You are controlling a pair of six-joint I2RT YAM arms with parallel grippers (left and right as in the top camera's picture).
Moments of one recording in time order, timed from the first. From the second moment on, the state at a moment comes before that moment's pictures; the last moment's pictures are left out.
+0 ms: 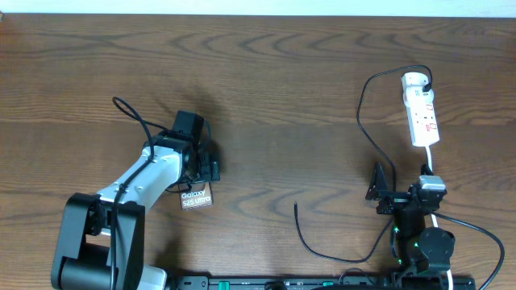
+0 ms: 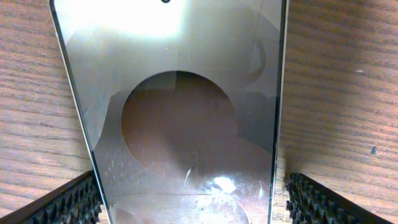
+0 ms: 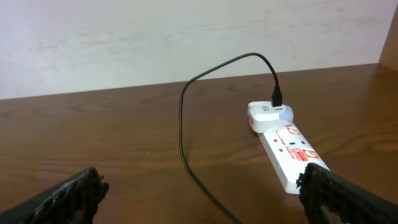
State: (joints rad) left arm -0.22 1.63 0.82 -0.63 0.00 -0.35; right arm -0.01 0.01 0.01 -0.07 0.00 0.11
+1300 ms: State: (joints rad) left arm -0.22 1.63 0.82 -0.63 -0.01 -0.35; right arm -0.01 0.01 0.01 -0.07 0.00 0.11
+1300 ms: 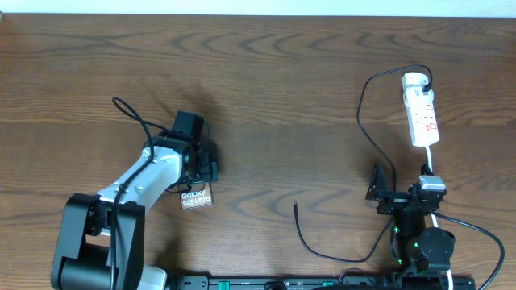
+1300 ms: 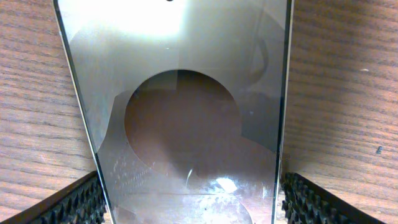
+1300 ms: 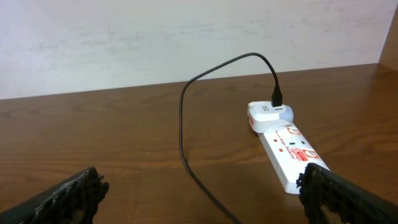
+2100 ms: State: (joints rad) left arm -0.22 1.63 0.82 -0.63 -0.01 -0.35; right arm -0.01 0.01 0.01 -0.07 0.00 0.11
